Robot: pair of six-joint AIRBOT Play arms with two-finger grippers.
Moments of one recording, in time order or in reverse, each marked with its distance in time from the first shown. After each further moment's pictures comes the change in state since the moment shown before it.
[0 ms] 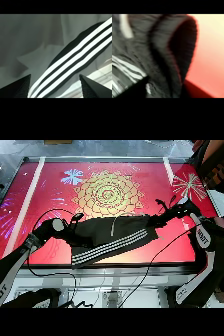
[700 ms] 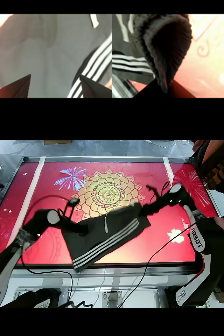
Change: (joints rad) left arm 0.000 0.068 0.225 0.238 0.046 0.000; right arm 0.129 0.082 0.305 0.076 0.001 0.129
